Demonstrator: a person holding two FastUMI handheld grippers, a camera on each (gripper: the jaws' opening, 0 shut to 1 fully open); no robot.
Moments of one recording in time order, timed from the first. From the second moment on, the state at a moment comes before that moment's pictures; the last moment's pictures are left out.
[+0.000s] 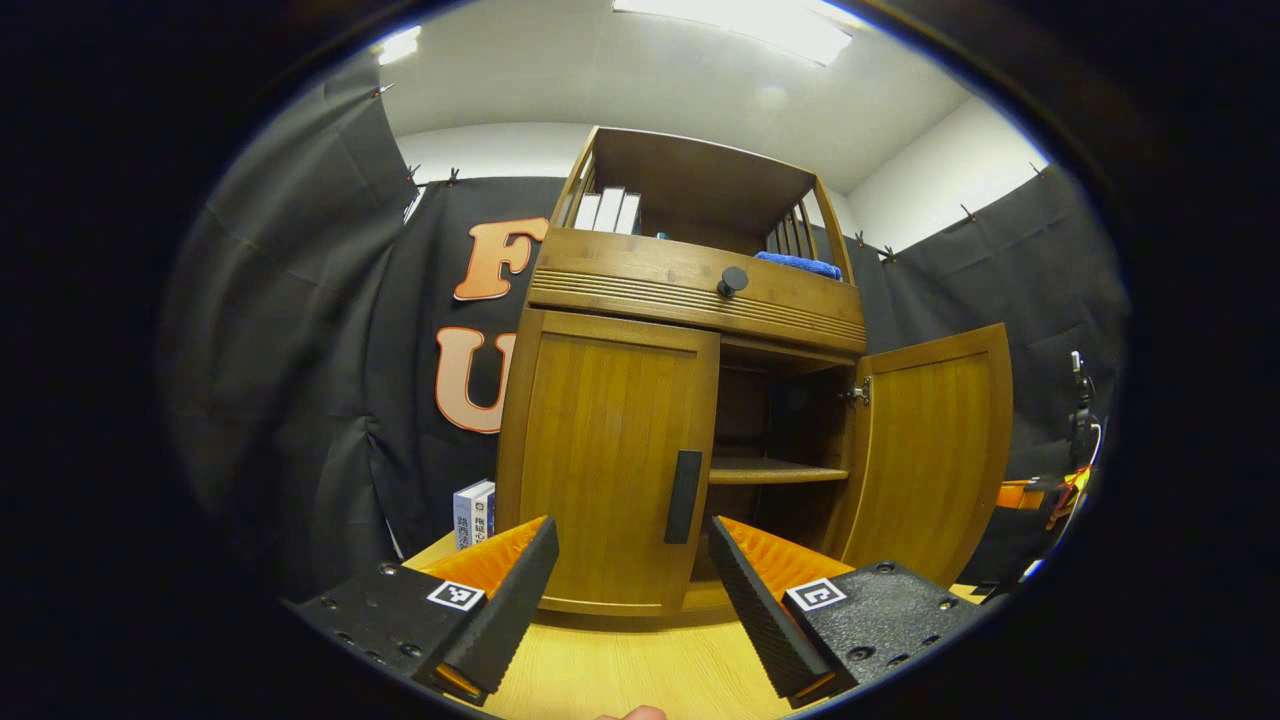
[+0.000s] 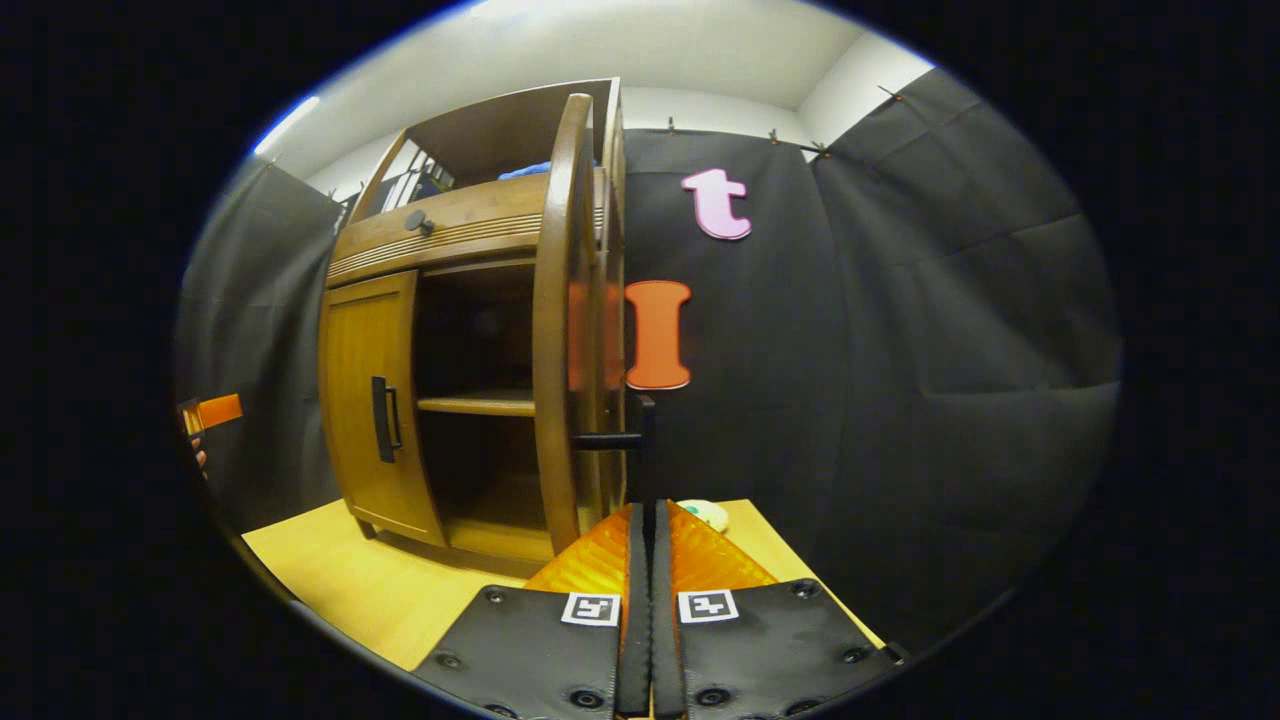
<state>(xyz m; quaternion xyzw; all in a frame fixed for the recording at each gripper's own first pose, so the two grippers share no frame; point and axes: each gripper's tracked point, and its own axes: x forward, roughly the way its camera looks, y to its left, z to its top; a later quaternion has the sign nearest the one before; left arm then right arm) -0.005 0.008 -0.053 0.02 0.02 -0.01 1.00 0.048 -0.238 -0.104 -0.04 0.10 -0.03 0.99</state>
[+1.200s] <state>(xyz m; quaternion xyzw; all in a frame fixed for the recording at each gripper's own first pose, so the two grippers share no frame) 0.104 0.008 -0.056 -0.03 0.02 -0.03 1.00 0.035 -0.072 -0.023 -0.03 0.04 -0.03 1.00</state>
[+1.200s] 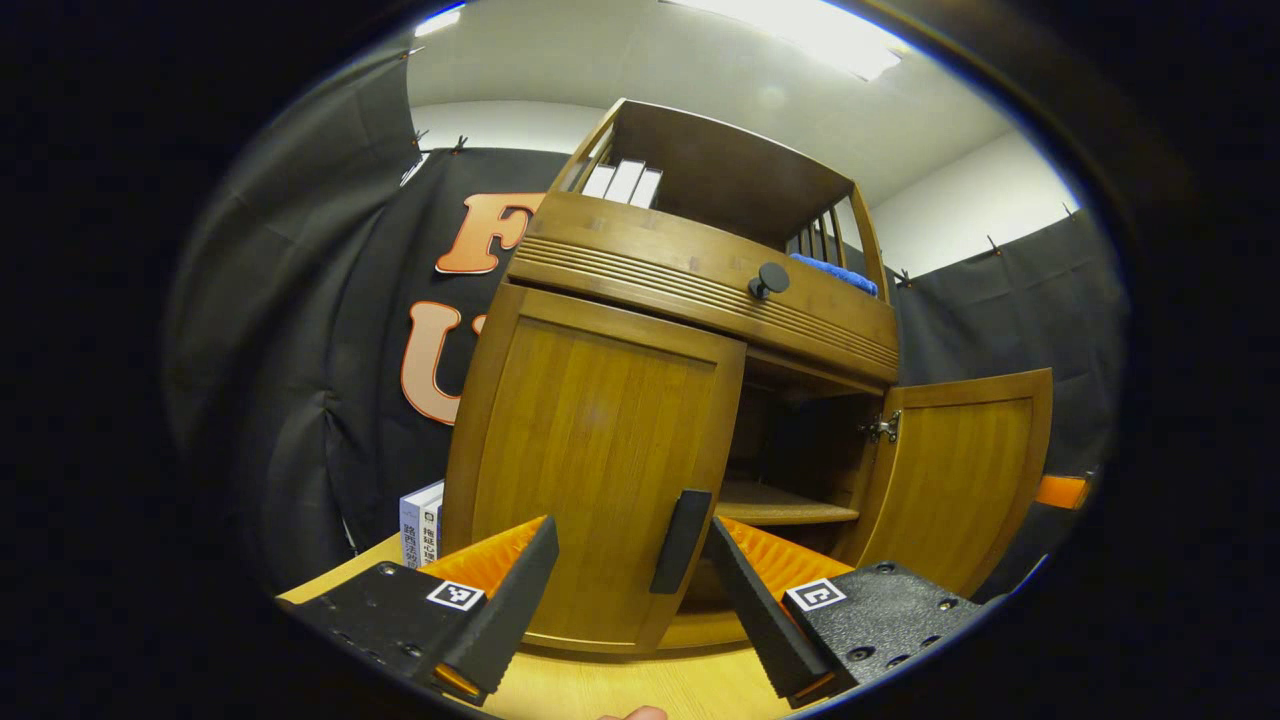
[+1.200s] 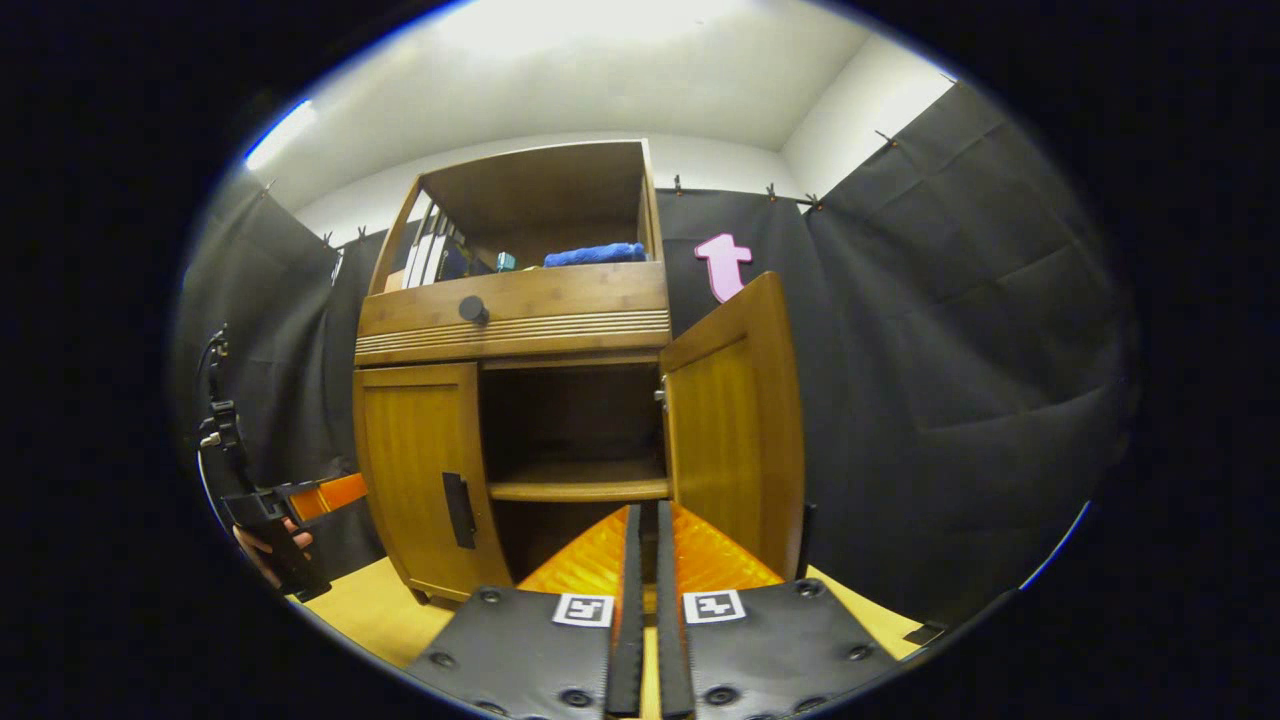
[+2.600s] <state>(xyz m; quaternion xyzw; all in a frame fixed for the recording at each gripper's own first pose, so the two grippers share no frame) 0.229 -0.054 -0.163 0.06 0.07 -0.06 0.99 0.014 -0.055 -0.034 -0.05 0.05 -0.04 1.00</state>
